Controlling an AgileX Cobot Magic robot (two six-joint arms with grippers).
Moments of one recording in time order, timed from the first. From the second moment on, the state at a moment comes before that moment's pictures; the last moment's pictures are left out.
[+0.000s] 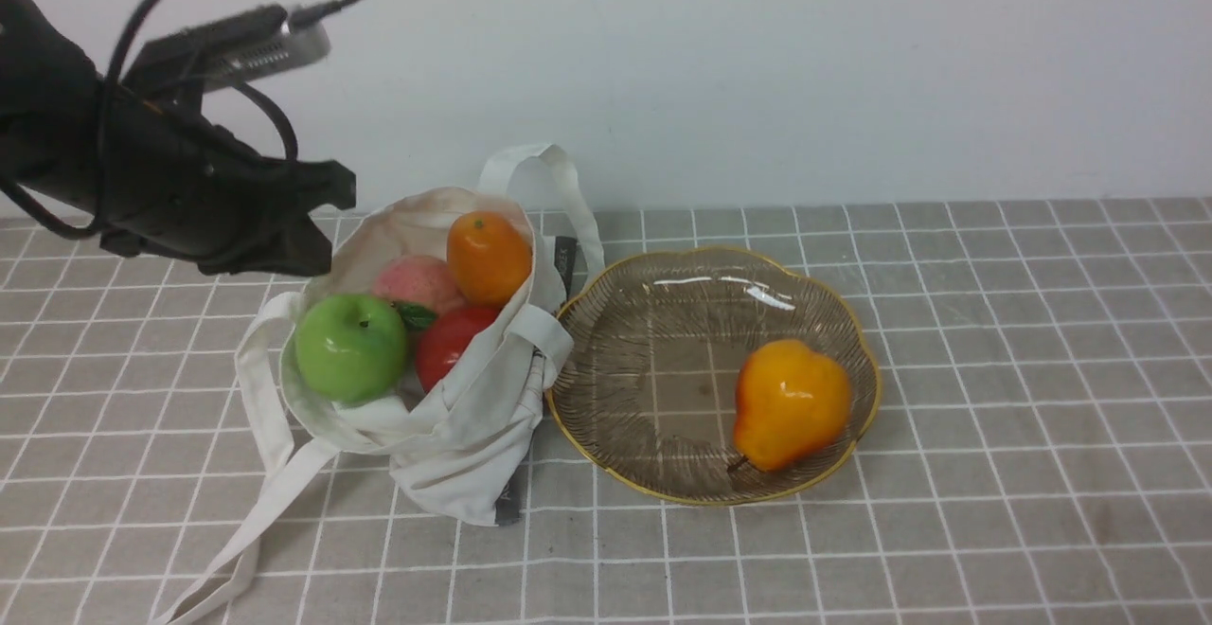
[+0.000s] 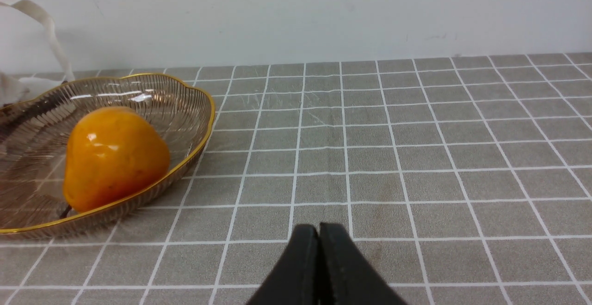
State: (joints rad) right arm 0.02 -0.01 0.02 0.09 0.38 -0.04; left arm -0.04 1.55 -1.26 -0.40 0.83 0.13
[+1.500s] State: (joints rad) right arm 0.02 -0.01 0.02 0.09 0.38 -0.04; left arm -0.16 1.80 -1.26 -0.02 0.68 0.38
